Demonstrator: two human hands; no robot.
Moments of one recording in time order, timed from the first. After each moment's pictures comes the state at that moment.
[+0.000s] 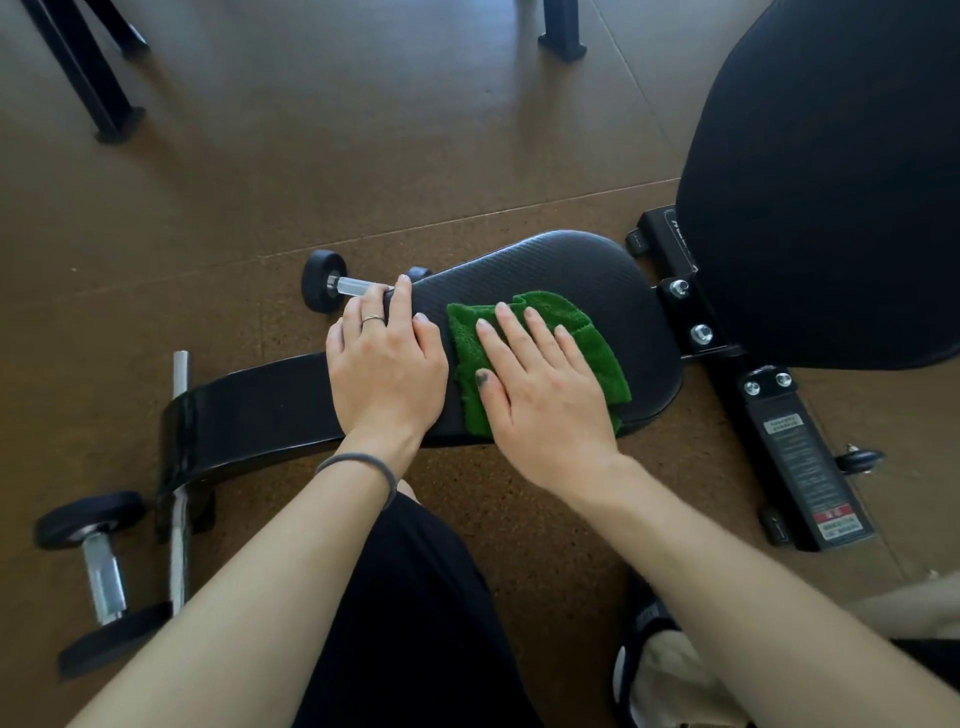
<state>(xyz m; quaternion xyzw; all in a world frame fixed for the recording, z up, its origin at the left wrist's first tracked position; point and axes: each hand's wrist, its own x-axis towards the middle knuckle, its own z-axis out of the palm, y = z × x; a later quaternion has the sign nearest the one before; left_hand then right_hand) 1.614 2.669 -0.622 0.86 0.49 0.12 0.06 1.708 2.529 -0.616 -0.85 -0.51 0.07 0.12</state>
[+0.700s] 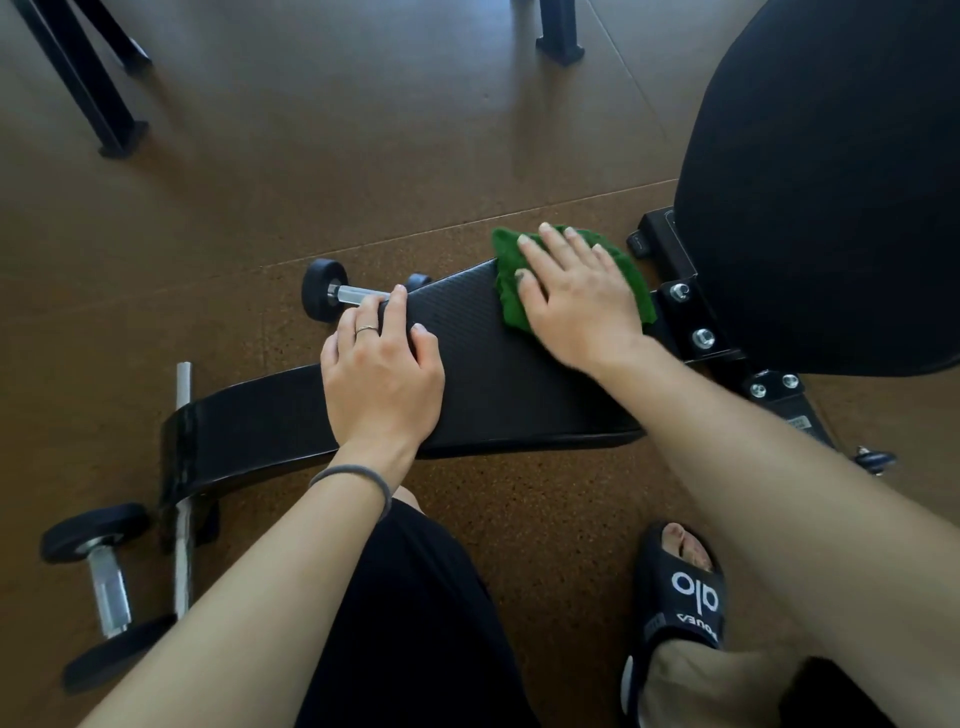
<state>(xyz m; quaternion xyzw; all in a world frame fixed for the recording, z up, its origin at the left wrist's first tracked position) 1.613 2.669 -0.619 0.86 0.49 0.11 0.08 1.812 2.587 -0.619 -0.88 -0.46 0.09 0.10</state>
